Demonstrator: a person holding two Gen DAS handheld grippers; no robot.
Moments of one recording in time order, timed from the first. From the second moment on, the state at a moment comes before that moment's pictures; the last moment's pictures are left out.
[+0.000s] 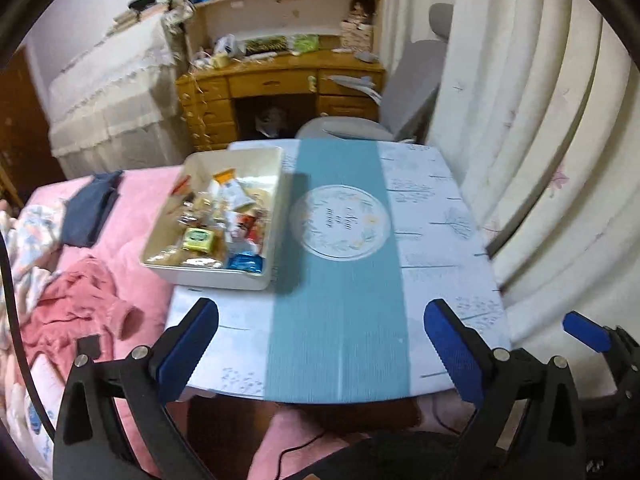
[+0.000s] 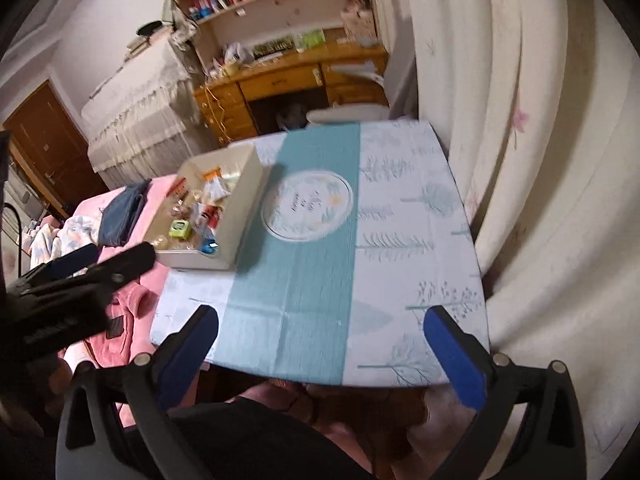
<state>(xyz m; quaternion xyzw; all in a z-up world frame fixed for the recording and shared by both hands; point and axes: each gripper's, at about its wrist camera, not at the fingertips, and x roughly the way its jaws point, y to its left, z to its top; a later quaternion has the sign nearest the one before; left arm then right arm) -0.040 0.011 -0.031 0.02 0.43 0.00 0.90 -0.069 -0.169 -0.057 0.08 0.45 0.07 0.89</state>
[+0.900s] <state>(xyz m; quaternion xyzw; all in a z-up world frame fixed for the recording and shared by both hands) -0.039 0.009 -0.030 0.02 0.41 0.03 0.91 -0.057 -0.161 -0.067 0.06 0.46 0.07 0.88</state>
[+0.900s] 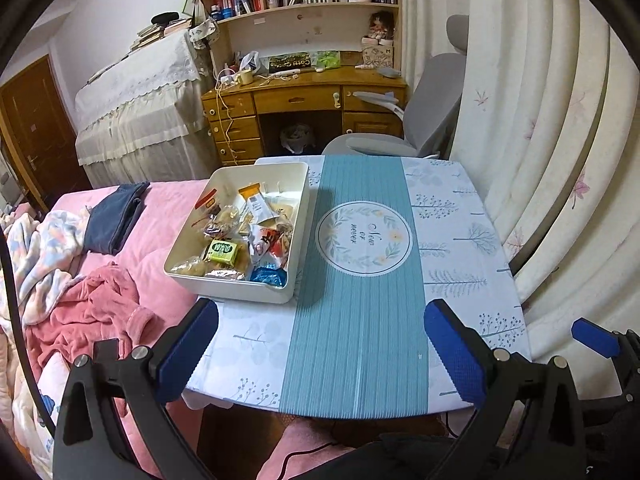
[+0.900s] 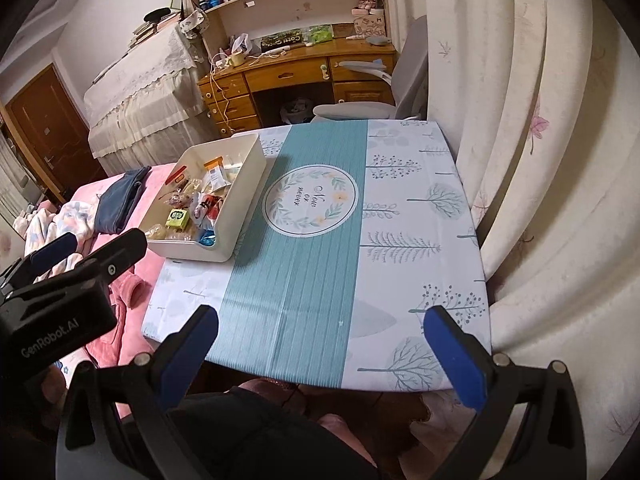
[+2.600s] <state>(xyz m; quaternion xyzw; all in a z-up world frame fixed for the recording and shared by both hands) -0.026 -0.010 -0.047 0.01 0.44 0.02 0.90 -0.042 -0.184 -0.084 0.06 0.49 0.07 0.87</state>
